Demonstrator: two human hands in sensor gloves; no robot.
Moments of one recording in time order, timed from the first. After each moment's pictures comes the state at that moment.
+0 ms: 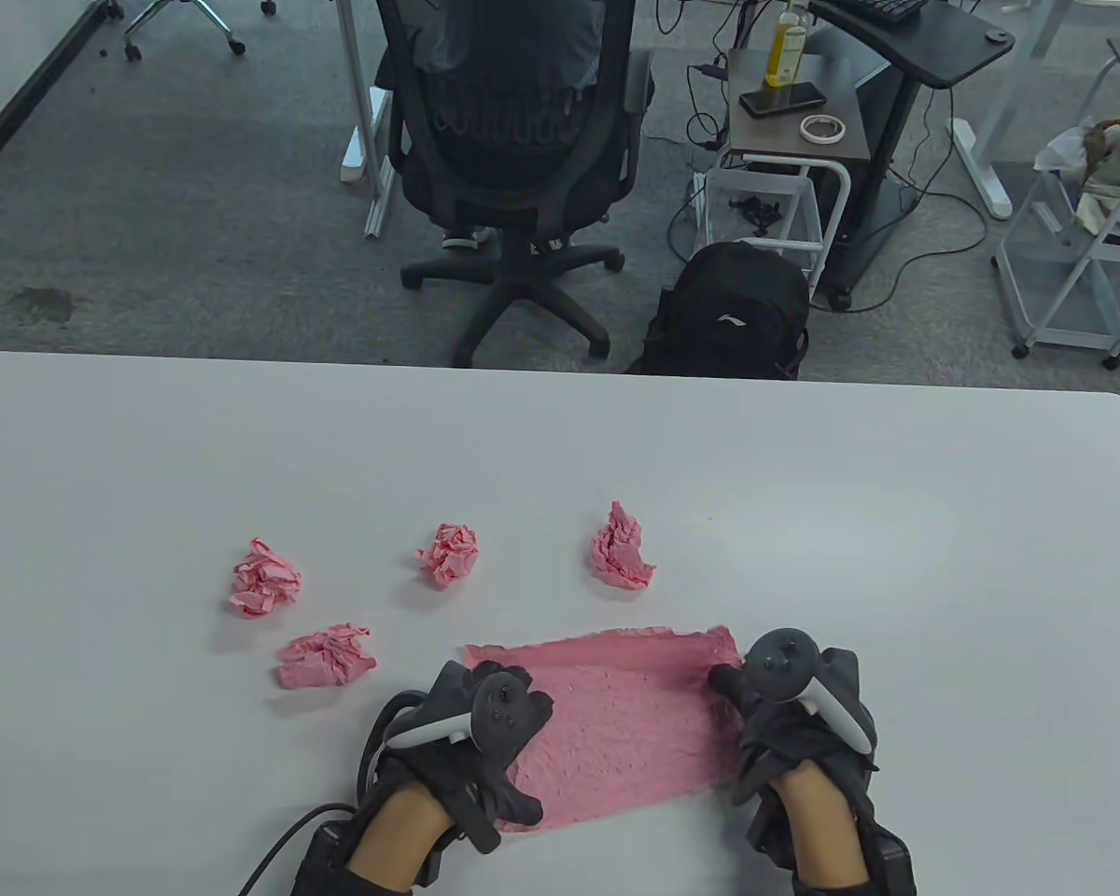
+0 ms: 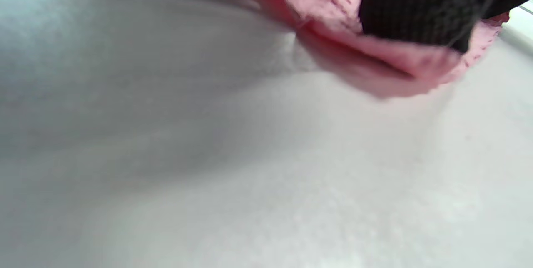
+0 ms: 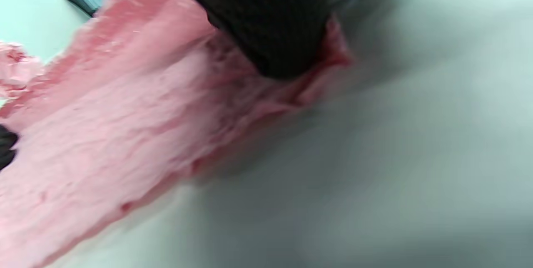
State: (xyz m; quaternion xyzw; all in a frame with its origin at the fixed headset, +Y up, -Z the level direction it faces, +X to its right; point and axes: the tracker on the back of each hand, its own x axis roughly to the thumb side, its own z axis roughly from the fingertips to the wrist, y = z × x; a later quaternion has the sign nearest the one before) left_hand -0.107 -0.787 -0.286 -0.31 -0.25 0.05 0.92; right_hand 0.218 -0.774 -0.307 -0.03 0.25 0.94 0.21
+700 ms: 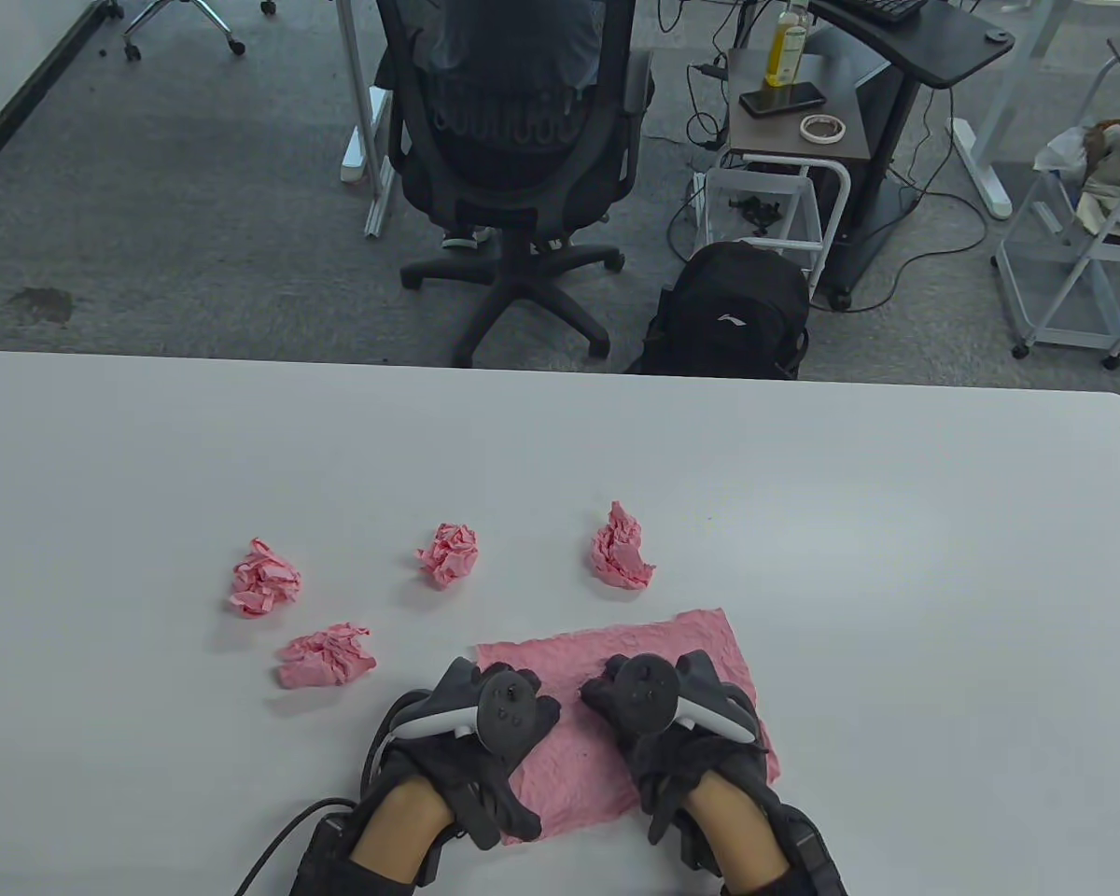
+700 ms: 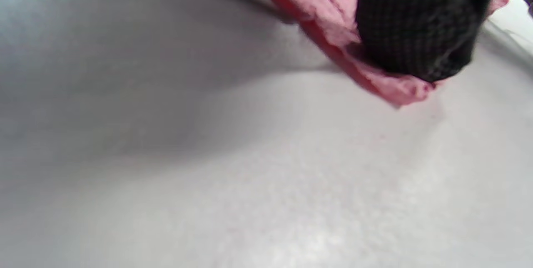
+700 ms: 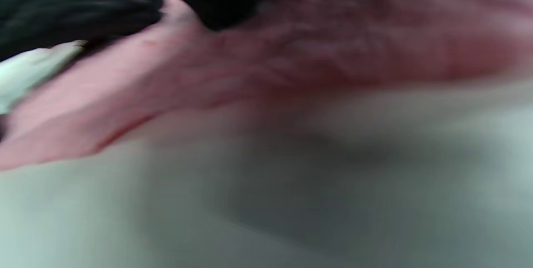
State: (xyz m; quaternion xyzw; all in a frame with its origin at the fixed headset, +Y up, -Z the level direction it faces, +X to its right) left_hand -0.101 -0.787 -0.286 -0.35 -0.27 0.05 0.89; right_hand 0.124 -0.788 -0.312 0.17 0.28 0.93 0.15
